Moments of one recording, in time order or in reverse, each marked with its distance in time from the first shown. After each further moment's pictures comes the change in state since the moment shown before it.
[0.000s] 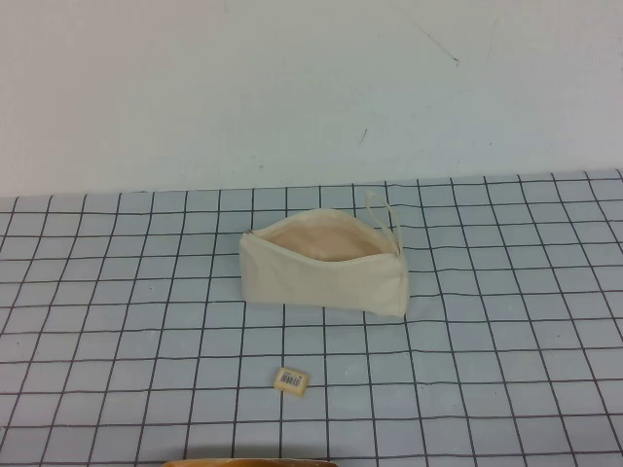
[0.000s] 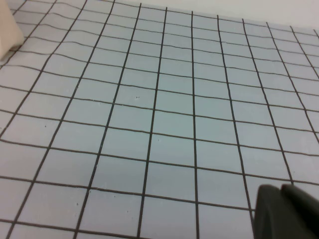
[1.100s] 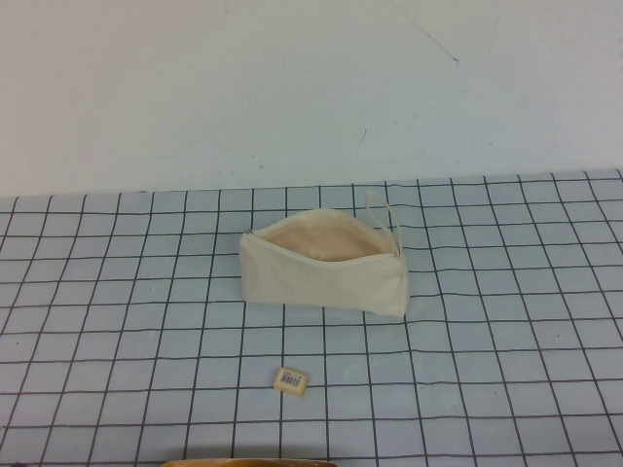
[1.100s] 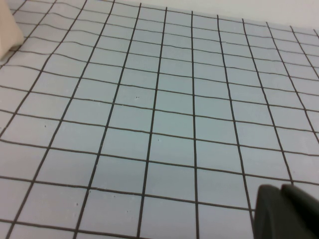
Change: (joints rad) right arm 0.000 0.000 0.000 0.000 0.000 0.000; left arm 0.000 0.000 0.002 -0.740 -0.024 -0.122
